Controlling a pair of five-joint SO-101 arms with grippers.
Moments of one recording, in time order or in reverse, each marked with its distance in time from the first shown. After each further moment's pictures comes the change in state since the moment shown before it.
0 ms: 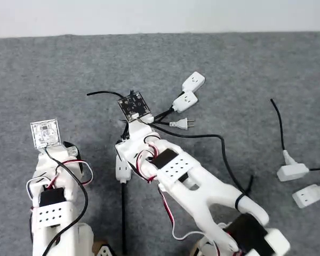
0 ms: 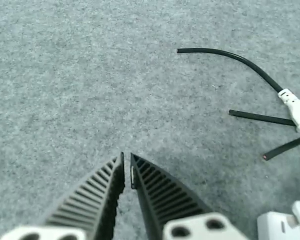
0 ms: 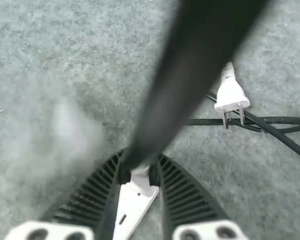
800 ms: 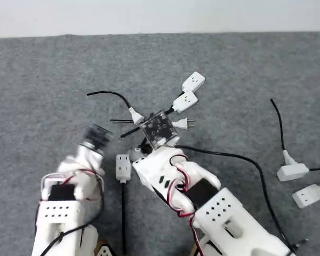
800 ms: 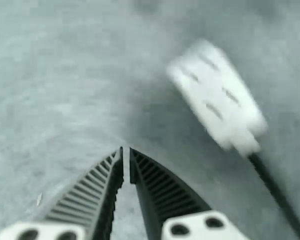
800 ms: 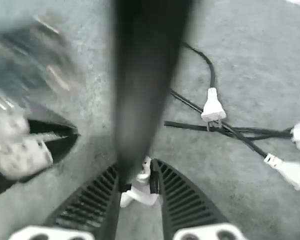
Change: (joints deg) left arm 12.0 0.7 -4.0 22.9 -26.5; right arm -0.3 -38.2 17.8 11.5 5.3
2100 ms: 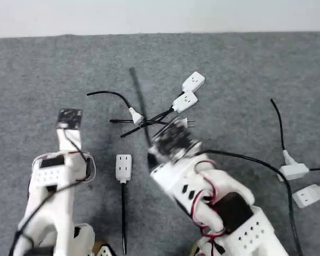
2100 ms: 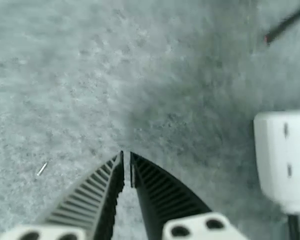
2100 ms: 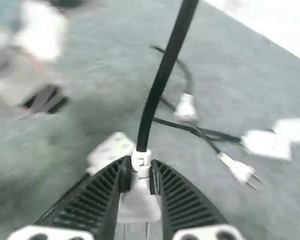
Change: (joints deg) left arm -8.4 30.7 -17.1 -1.2 13.8; right arm 0.7 -16.7 -10.5 26.9 14.2
